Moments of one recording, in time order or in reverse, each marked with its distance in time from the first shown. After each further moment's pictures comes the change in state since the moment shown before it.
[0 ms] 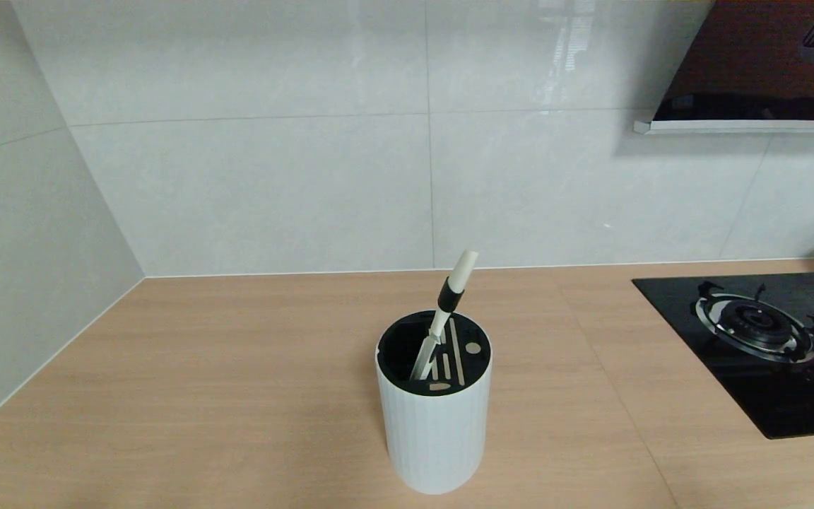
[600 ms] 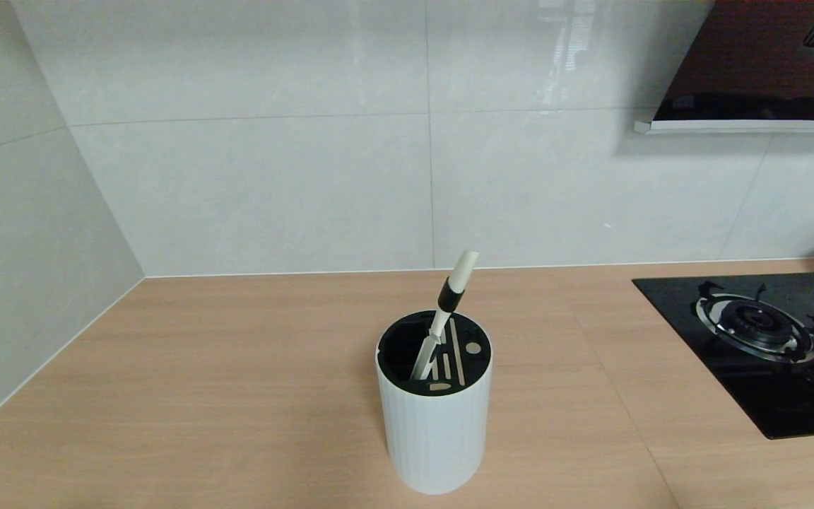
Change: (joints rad) left arm 0.002 -0.033 0.009 0.059 0.026 0.006; right arm -0.002 -0.026 0.369 -0.237 0.244 -0.077
